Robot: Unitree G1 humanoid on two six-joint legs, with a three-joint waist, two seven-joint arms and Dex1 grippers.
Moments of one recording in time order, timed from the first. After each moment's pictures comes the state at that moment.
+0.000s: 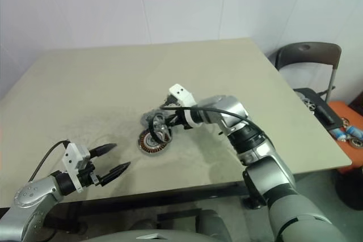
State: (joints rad) left arm 0.34 0.57 0.17 -0.29 -0.42 0.14 -0.86; right arm -0.85 -0.29 0.39 0.20 0.35 1.07 0.78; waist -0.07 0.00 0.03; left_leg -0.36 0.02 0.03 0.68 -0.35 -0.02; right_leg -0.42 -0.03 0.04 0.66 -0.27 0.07
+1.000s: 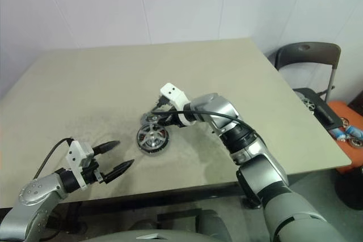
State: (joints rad) left arm 0.32 0.56 0.15 -0.31 -0.42 0.14 -0.84; right arm -0.87 -0.26 0.42 0.22 0.24 1.00 0.81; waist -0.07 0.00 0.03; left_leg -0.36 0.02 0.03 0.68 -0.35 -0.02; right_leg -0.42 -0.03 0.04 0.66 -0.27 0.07
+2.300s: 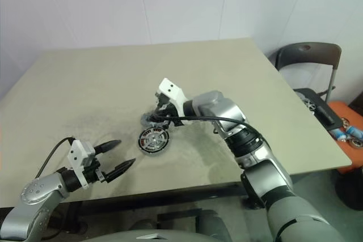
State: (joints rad) left arm 0.31 0.55 0.14 -0.31 -0.42 0.14 -0.83; right arm -0.82 -0.29 0.40 0.13 0.30 0.81 0.96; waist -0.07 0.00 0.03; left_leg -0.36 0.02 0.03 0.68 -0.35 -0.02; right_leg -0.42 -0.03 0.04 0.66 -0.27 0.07
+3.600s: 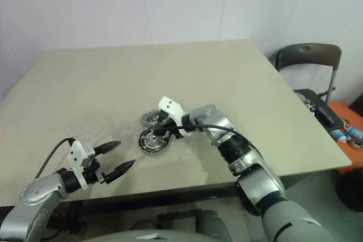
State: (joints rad) left arm 0.32 0.56 0.14 -0.31 -0.42 0.14 -0.84; right arm -0.77 -0.25 0.45 0.29 0.17 0.71 1.02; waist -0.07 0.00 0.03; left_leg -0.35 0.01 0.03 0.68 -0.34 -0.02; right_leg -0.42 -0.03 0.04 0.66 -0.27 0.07
